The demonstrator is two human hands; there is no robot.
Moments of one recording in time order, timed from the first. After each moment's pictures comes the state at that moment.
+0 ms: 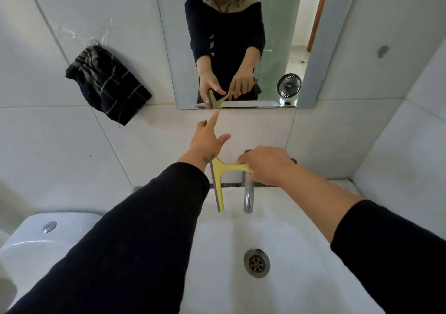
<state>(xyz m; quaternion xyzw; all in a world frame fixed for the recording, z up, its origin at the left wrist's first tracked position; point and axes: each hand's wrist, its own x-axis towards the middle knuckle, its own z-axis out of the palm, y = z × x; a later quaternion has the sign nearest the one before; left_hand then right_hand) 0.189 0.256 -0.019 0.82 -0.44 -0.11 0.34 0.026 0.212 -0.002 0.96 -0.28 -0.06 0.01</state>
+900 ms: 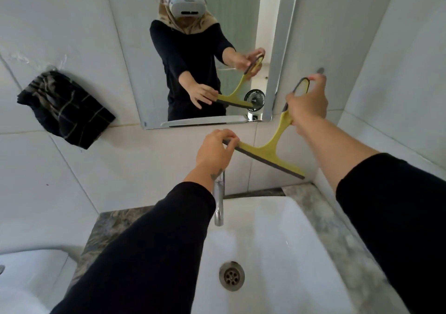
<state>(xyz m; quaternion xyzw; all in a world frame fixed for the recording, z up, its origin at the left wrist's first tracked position) 0.104 0.224 -0.001 0.71 -0.52 -0.08 0.46 -0.047 0.127 0.098 0.58 -0.56 0.51 -0.31</state>
